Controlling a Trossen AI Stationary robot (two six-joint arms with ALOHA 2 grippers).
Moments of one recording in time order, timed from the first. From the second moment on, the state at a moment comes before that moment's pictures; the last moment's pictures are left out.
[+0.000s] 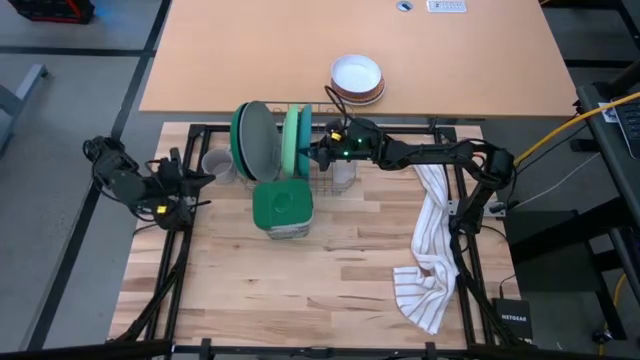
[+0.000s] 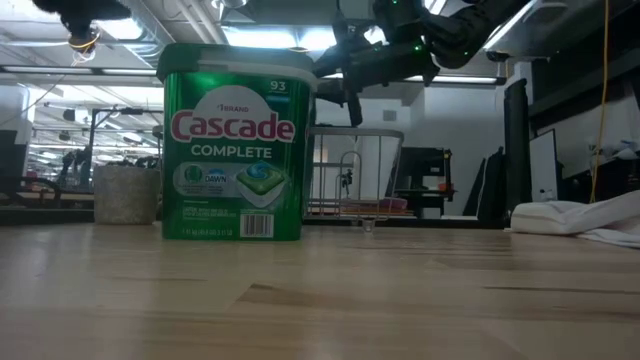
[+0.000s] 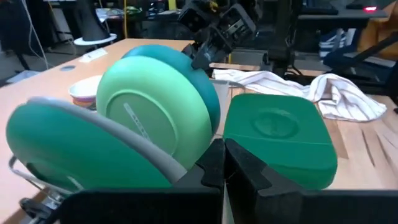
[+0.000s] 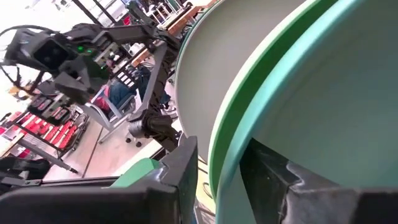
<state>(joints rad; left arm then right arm) -0.71 0.30 0.74 -0.87 -1.05 -0.34 -0.35 1.73 1.12 0.46 -0.26 0.61</state>
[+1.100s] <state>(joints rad) -0.69 0.01 0.33 -0.34 -0.87 0.03 -0.35 1.68 1.12 0.25 -0.19 0.49</state>
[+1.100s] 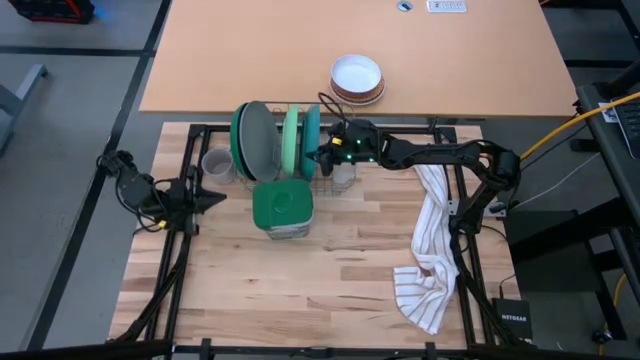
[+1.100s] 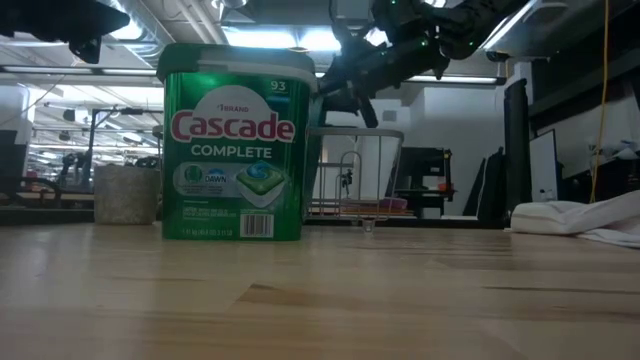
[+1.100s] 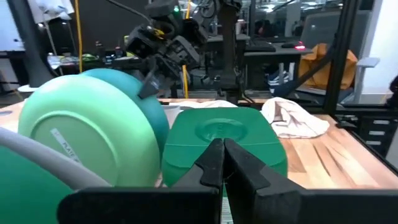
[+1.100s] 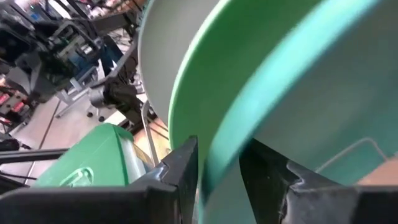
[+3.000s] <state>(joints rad) -0.47 0.01 0.12 -0.18 -0.81 0.03 -0.03 1.14 1.04 -0.75 0.46 0.59</state>
